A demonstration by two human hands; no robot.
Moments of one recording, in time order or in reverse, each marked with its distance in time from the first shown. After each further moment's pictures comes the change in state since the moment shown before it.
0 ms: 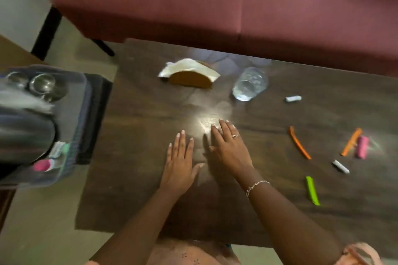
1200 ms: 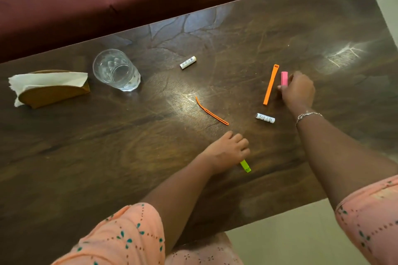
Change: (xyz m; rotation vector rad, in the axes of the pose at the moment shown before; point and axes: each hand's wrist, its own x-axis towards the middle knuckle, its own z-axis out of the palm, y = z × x) left_hand 0.086 0.321 0.094 0.582 -0.140 1.330; right_hand -0.125 0.404 0.009 0.339 0.199 1.188
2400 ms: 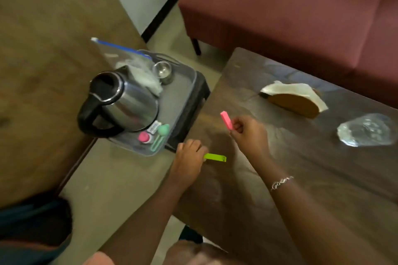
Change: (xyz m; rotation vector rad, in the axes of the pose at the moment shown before) left_hand -0.531 0.019 0.053 -0.448 0.275 -1.542; right_hand -0.466 -0.420 0.123 0.130 -0.527 -1.028
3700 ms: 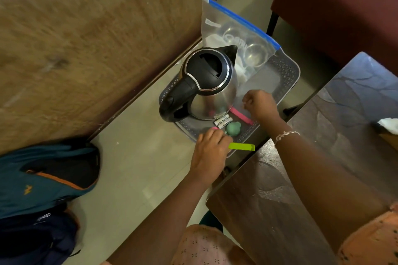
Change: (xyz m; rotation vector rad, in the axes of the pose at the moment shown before) left_hand -0.028 -0.145 -0.004 -0.245 0.182 -0.307; right_hand 0.131 -0.118 0.186 -0.226 -0.374 -0.125
